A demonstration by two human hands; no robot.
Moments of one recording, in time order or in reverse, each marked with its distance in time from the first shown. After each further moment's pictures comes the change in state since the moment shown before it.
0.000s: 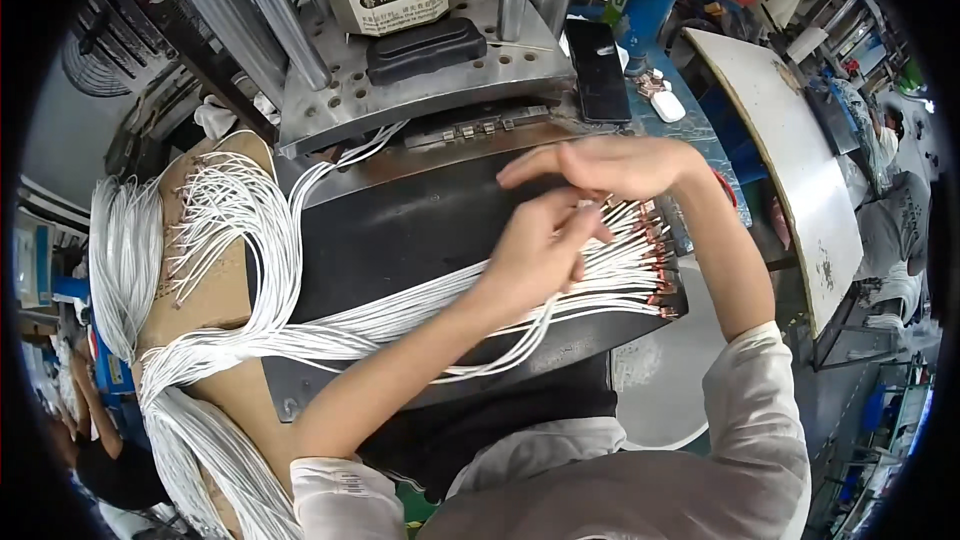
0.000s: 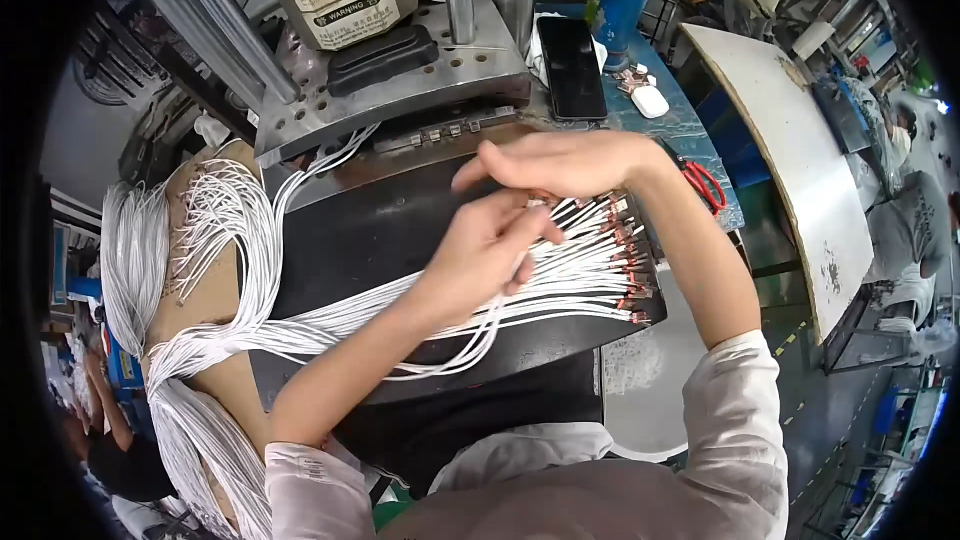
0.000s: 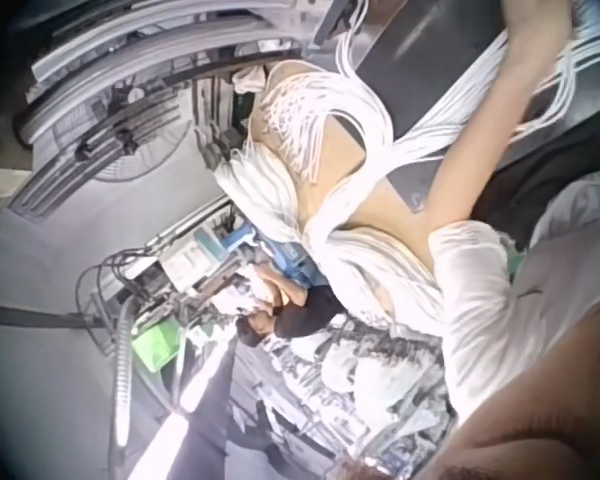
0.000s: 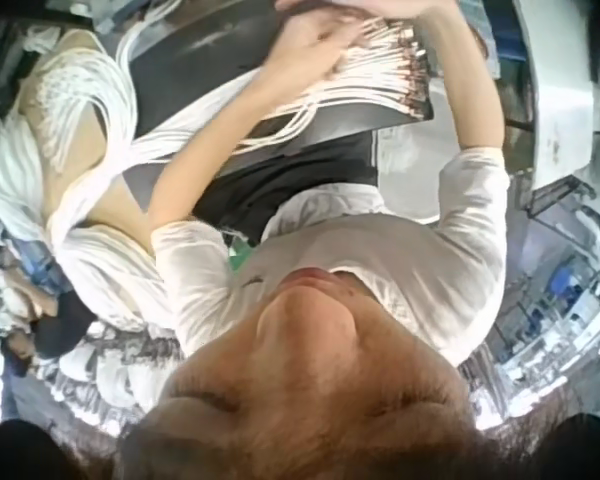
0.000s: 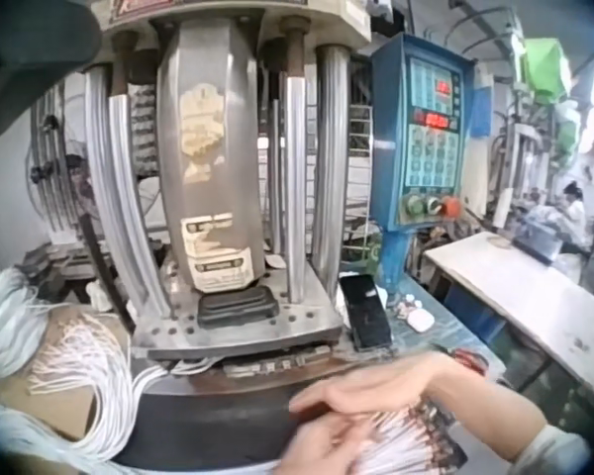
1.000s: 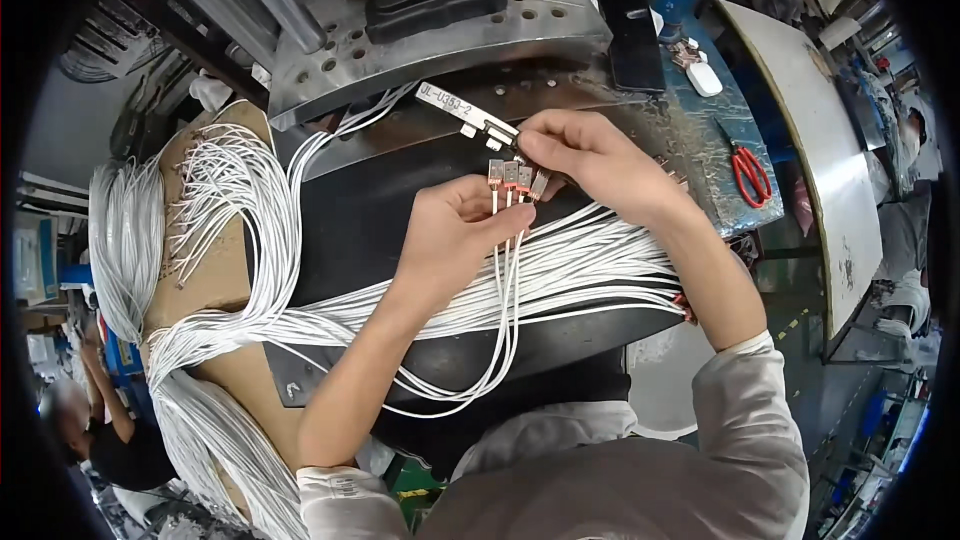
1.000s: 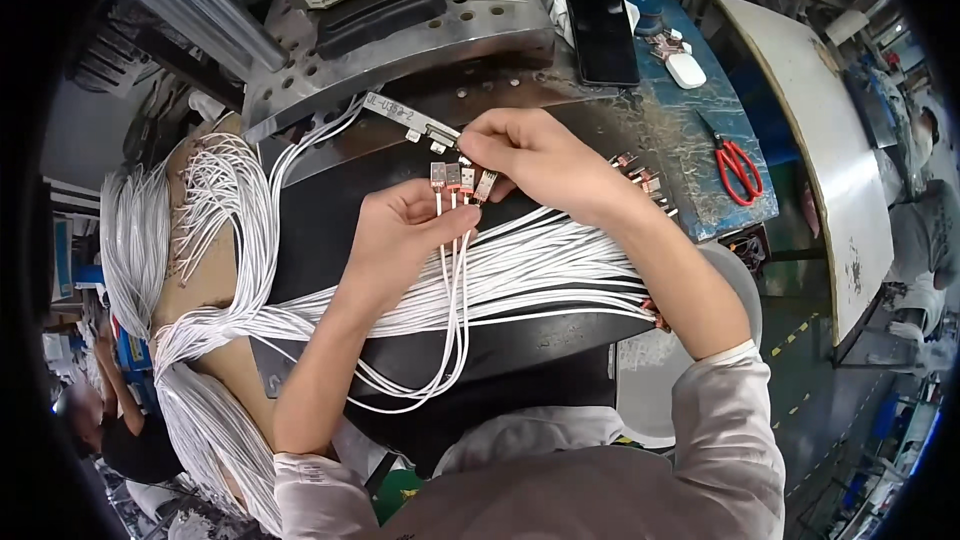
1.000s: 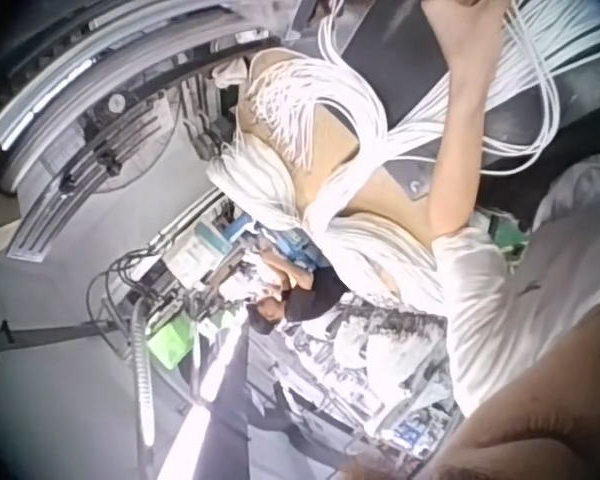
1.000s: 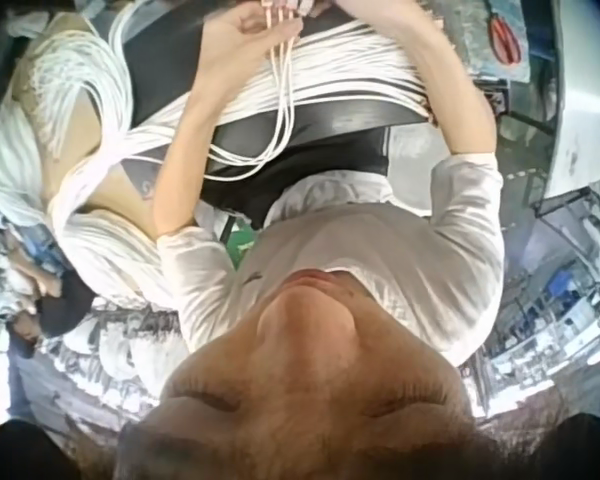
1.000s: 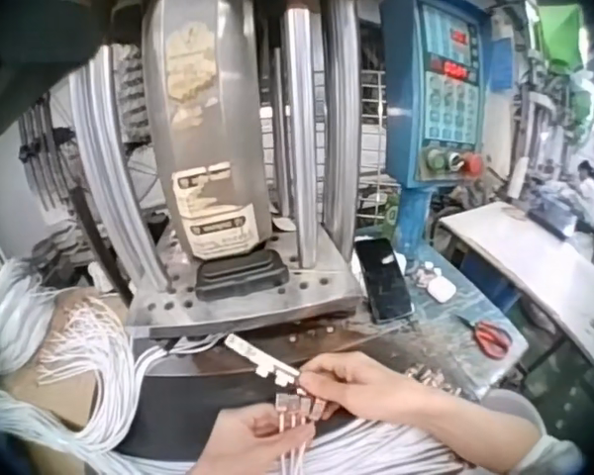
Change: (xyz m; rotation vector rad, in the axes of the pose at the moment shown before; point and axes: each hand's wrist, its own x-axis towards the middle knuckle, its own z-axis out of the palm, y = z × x) left_hand -0.030 -0.002 -0.067 0.166 0.309 0.011; right_hand 0.025 0.027 0.069 0.400 0.375 0.077
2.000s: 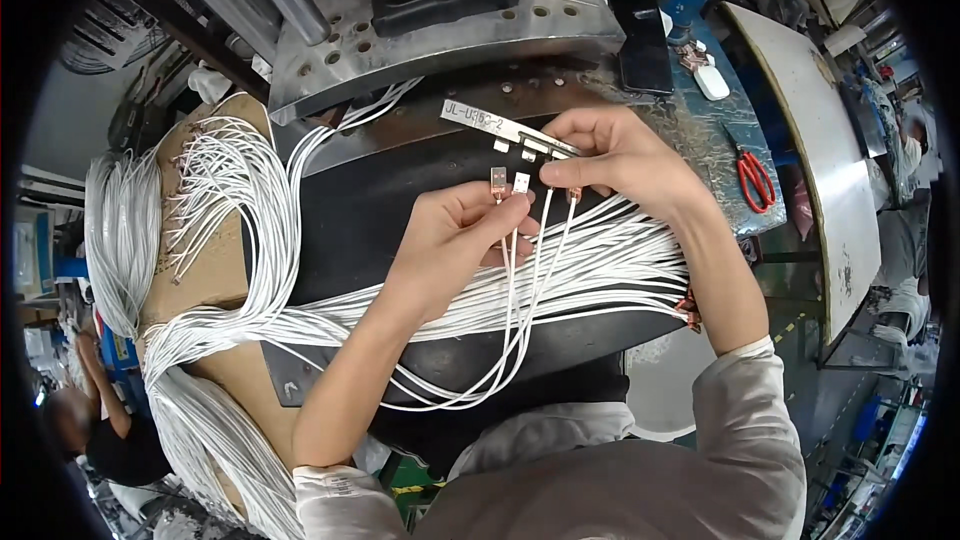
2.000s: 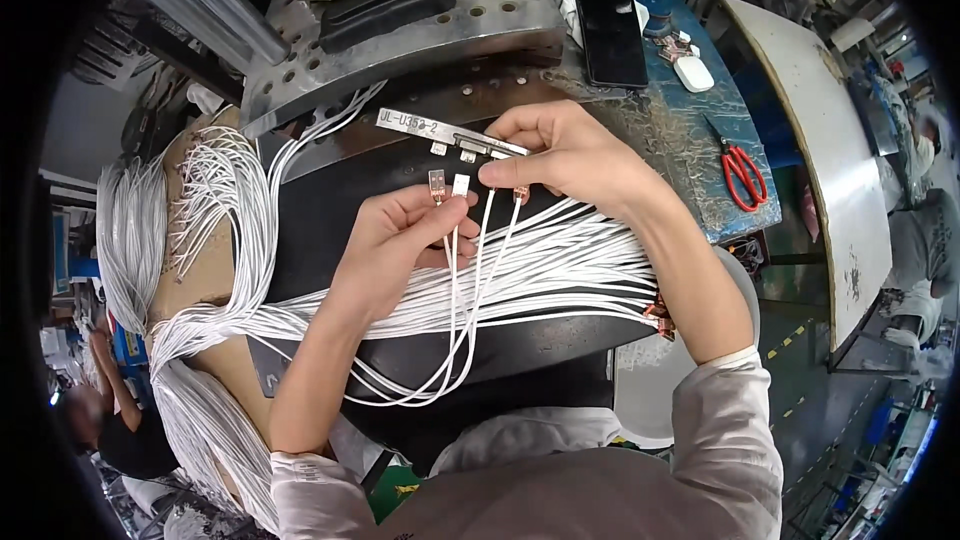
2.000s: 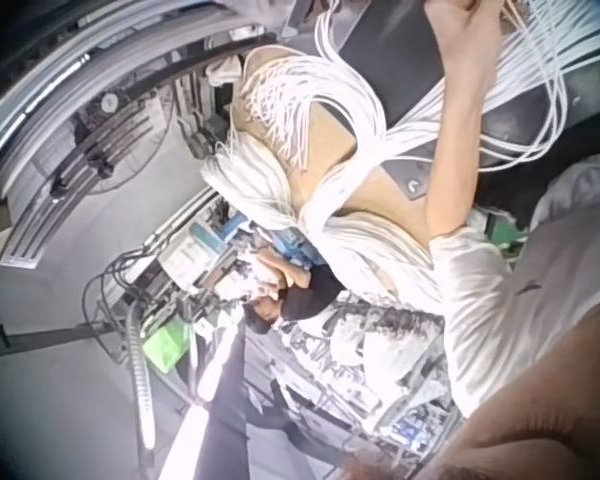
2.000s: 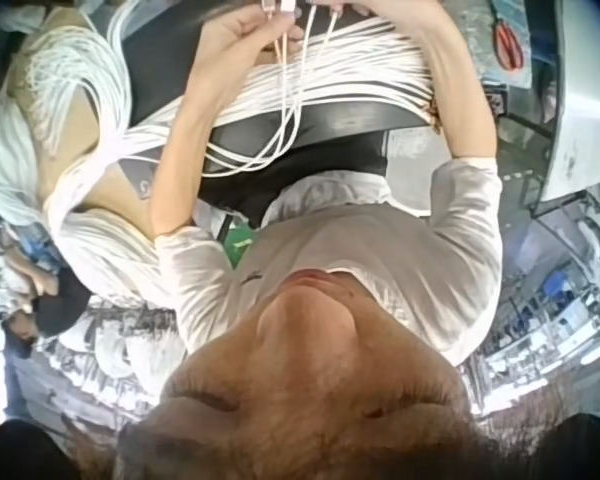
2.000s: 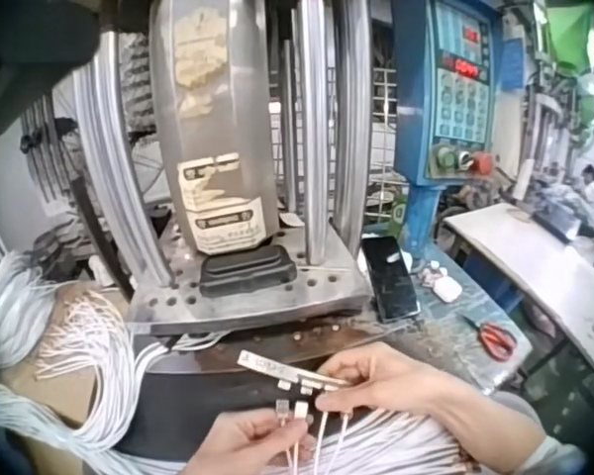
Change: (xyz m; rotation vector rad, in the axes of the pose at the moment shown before) left_hand -0.011 0.013 -0.004 -0.084 -0.022 -0.171; right_hand -0.006 -0.010 -0.016 0.009 -0.044 0.083
